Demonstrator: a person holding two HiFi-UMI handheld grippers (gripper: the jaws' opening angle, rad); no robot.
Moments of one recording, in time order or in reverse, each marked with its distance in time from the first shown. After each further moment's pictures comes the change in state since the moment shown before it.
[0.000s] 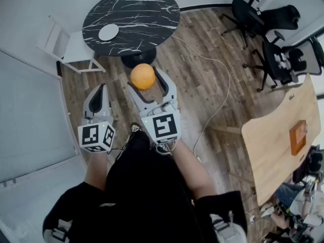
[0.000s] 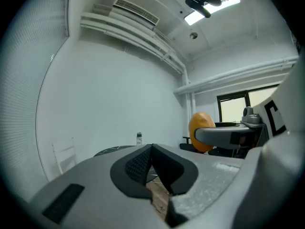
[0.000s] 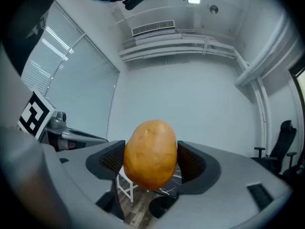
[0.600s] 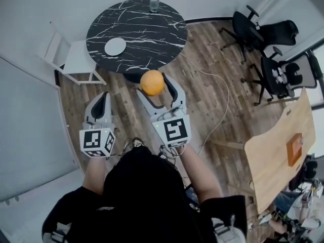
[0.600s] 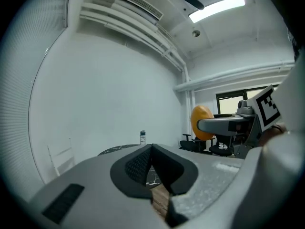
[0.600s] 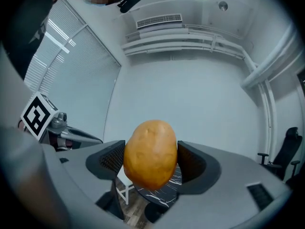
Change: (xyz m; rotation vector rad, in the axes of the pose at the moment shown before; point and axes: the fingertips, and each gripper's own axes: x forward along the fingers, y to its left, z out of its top) left arm 0.046 0.099 -0.006 0.033 0.036 -0.037; right arm 0.099 0.007 0.004 -0.019 -0.011 0.016
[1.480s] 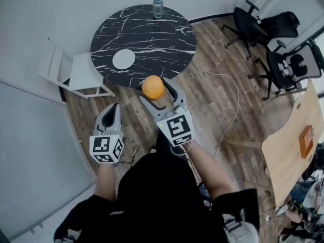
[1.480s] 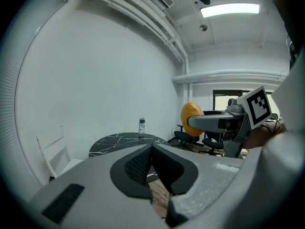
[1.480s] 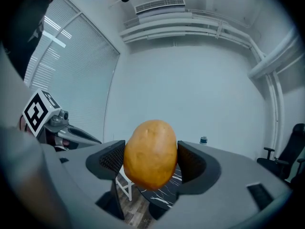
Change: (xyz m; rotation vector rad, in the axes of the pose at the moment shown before) left arm 0.056 0.089 -0.043 -0.039 0.137 -0.119; right arm 0.119 0.027 -0.043 0.009 0.121 0.025
